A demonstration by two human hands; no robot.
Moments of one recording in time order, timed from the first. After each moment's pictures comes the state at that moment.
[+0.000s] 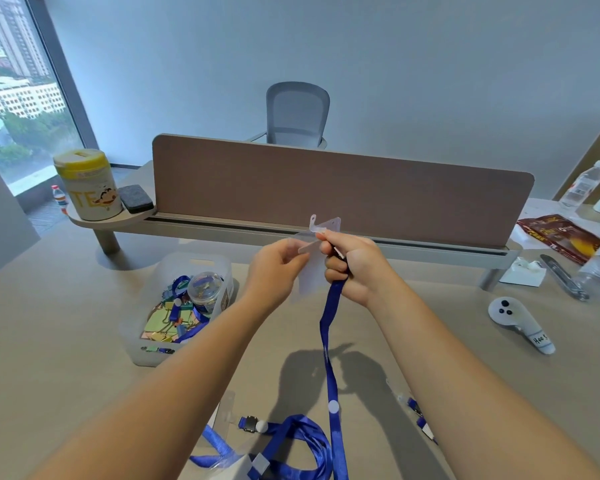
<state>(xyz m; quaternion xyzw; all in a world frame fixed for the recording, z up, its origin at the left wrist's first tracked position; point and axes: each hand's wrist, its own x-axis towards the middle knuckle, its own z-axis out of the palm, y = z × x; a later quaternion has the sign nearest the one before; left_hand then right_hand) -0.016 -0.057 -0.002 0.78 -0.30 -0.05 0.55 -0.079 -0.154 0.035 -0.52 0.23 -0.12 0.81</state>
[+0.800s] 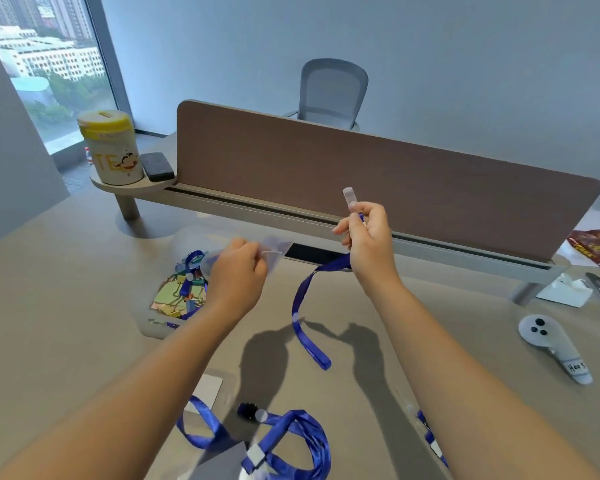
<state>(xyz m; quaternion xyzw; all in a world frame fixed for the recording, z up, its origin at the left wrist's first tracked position) 0.014 -0.018 -0.042 0.89 -0.19 0.09 0.40 -0.044 -0.161 0.007 -0.76 0.18 -0.27 0.57</state>
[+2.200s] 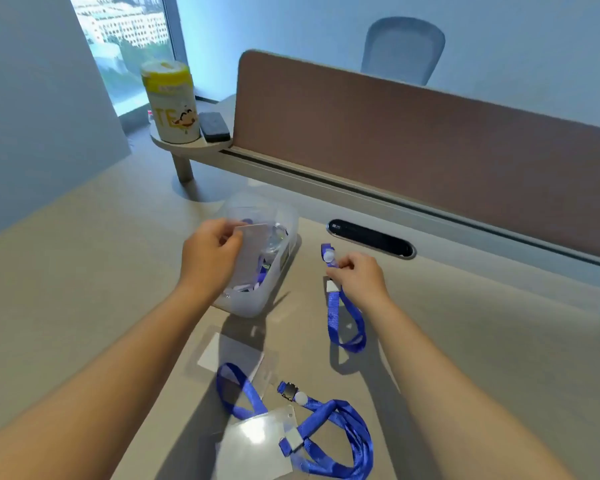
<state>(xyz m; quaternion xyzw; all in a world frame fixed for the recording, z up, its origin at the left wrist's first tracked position) 0.034 0.058 -0.062 0.87 -0.04 0.08 0.49 -0.004 -0.128 -0.095 -0.86 0.23 0.00 0.44</state>
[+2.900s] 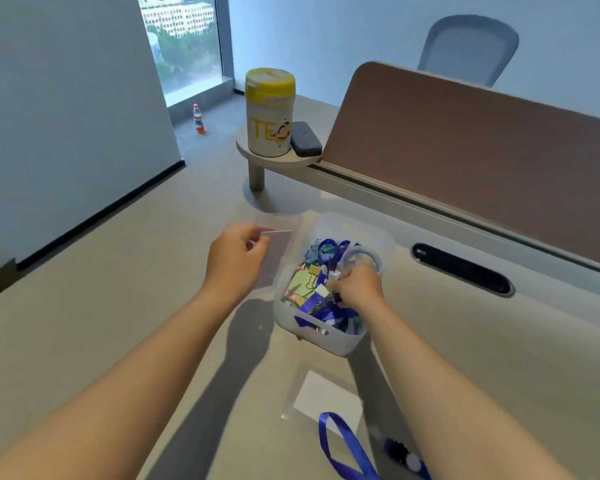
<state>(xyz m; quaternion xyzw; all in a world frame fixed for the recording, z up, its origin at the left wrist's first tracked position) 0.113 0.166 -0.064 0.88 -0.02 0.07 0.47 0.114 0.001 -0.124 -0.87 0.27 0.11 0.39</state>
